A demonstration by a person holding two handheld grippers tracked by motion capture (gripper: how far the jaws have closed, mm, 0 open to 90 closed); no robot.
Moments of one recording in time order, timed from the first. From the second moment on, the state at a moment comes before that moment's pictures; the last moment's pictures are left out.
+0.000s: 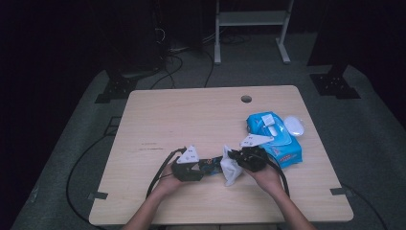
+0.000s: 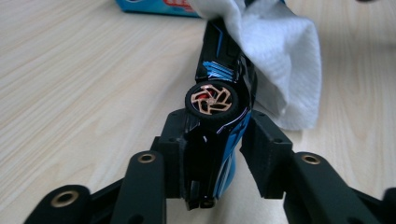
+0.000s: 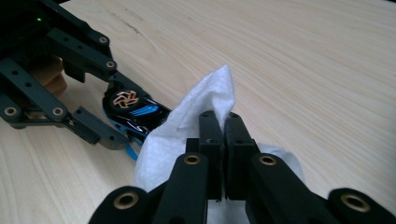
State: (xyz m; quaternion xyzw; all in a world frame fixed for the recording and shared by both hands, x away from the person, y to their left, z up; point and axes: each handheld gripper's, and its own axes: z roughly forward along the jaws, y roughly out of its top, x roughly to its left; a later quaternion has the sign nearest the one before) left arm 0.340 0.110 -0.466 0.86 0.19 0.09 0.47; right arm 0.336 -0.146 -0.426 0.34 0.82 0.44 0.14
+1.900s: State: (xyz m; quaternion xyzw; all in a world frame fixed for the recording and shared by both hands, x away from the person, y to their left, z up) left arm 0.329 0.117 -0.455 0.83 0.22 0.02 0.52; right arm 0.295 -0.153 -0.435 0.28 0.83 0.46 0.16
